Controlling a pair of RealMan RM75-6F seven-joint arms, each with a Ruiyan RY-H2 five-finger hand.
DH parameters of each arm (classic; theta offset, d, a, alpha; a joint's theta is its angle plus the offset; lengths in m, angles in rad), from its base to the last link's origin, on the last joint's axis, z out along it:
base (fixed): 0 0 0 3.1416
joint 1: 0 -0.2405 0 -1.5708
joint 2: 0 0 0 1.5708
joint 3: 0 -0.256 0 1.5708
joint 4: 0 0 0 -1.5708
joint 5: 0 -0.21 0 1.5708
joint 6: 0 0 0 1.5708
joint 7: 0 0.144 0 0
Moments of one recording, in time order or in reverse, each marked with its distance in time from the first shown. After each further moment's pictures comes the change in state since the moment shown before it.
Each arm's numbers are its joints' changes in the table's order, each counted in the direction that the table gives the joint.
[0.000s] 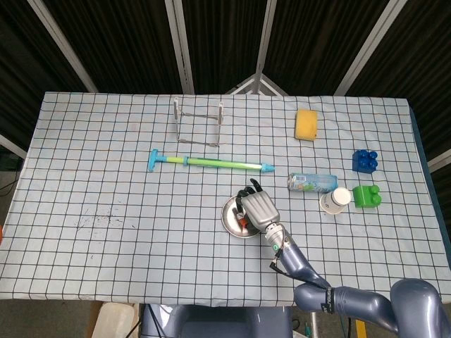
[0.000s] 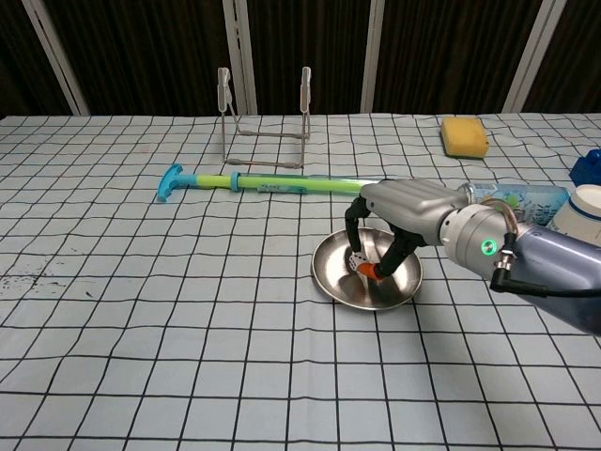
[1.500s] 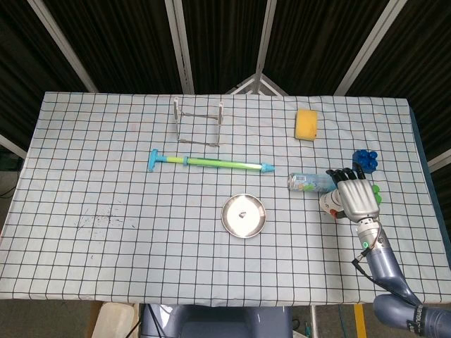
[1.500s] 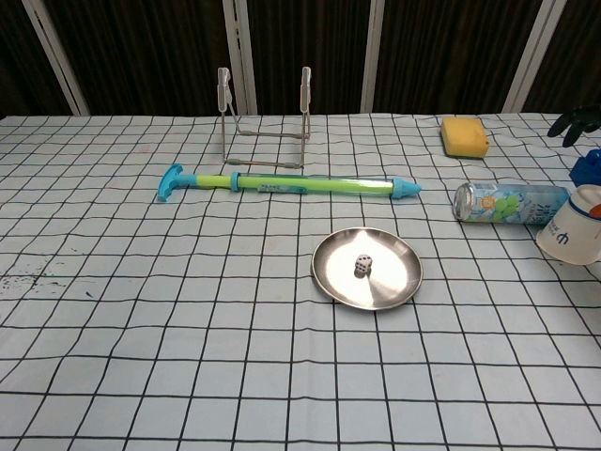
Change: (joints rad) left arm -0.009 -0.002 0.002 -0.017 0.013 0.011 0.016; right arm 0.224 -0.522 0.057 -0.259 -0.024 0.166 0.044
